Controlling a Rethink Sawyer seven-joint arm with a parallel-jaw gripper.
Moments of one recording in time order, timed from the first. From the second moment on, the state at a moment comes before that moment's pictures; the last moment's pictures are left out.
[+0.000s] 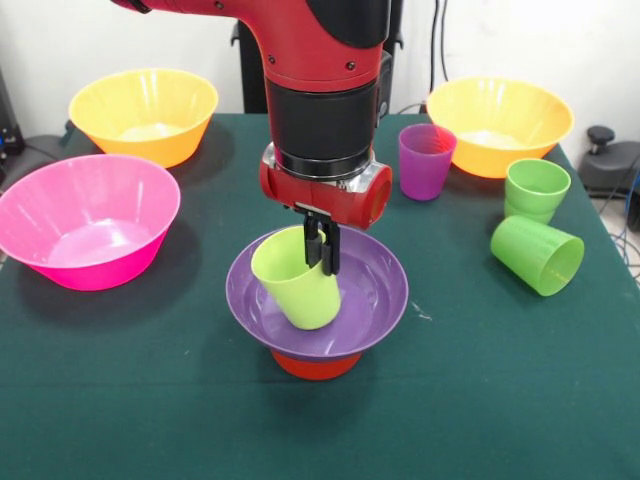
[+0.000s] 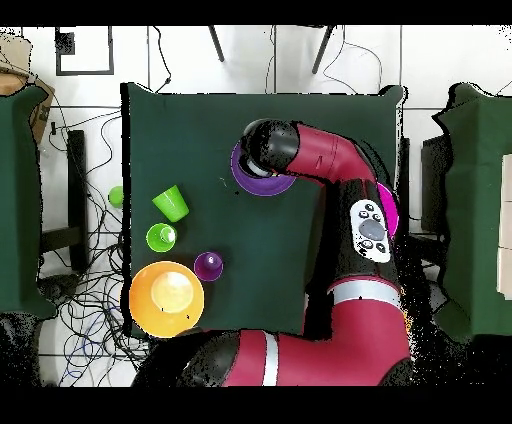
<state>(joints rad) -0.29 -0.47 0.07 1.29 -0.02 0.70 2.06</state>
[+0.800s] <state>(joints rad) -0.29 -0.47 0.07 1.29 -0.01 0.70 2.06</state>
